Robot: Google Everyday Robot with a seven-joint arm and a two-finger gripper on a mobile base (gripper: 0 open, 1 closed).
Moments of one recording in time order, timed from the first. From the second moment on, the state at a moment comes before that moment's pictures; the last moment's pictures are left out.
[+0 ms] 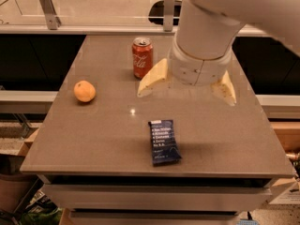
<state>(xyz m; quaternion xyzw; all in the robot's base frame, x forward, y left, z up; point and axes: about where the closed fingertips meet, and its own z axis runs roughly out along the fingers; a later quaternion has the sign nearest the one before) 0.442 -0.082 0.927 0.06 0.99 0.02 0.11</state>
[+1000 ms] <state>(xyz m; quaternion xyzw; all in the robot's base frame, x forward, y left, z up) 0.445 -0.072 0.860 -0.01 0.98 0.04 0.18</state>
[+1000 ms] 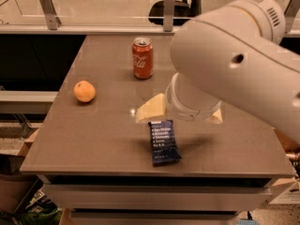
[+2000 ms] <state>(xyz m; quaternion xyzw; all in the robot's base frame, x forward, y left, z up) 0.451 -0.045 0.850 -0.15 0.98 0.07 0.15</state>
